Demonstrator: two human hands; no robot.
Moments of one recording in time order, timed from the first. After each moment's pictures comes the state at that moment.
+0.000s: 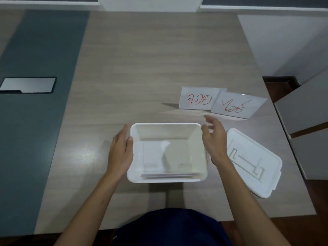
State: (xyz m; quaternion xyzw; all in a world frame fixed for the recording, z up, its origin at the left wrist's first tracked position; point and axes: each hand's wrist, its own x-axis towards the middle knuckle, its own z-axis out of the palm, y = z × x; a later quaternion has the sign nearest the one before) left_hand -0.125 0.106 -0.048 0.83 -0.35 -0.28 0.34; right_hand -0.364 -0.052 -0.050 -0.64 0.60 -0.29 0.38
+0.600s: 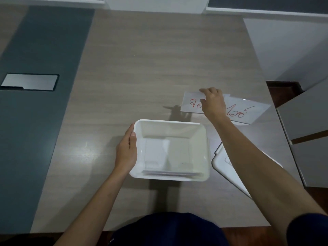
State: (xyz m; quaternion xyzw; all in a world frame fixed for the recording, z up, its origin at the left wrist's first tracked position) left_hand -0.135 0.083 -0.055 0.80 -0.25 -0.33 0.44; right_hand -0.319 -0.192 -0.057 -0.83 0.53 -0.12 0.11
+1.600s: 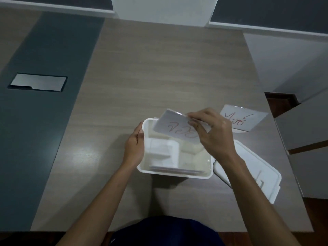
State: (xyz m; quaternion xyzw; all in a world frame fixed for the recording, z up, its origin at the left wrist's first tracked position) left_hand -0.131 0.067 -0.063 0.77 -0.26 -0.34 0.46; right_hand -0.326 -0.047 0.052 -0.85 0.33 -0.35 0.20
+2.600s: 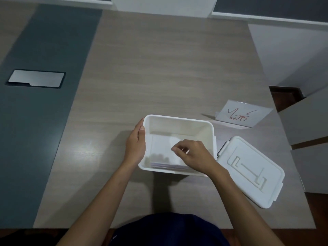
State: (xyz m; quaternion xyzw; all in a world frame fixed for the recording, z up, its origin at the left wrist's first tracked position) left_hand -0.132 0.064 -0.065 0.77 -0.26 -0.34 0.47; right_hand -0.328 -0.017 -0.030 -0.83 0.38 -0.05 0.41
